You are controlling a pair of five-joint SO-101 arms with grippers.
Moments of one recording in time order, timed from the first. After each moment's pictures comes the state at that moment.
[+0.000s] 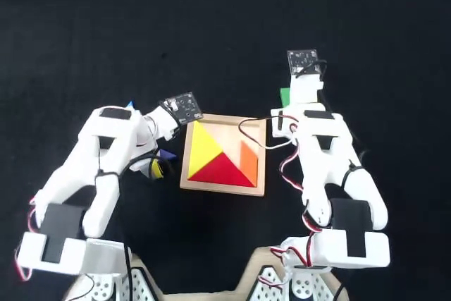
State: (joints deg) left arm 1.5 -2.6 40.1 47.8 -60.0; right arm 3.1 -1.5 43.1 30.7 6.7
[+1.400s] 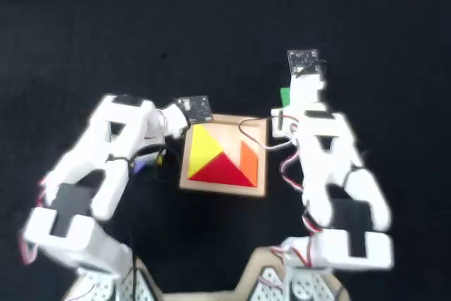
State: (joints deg) left arm 3.9 6.5 29.9 53.1 -67.1; right arm 3.1 -1.5 43.1 30.7 6.7
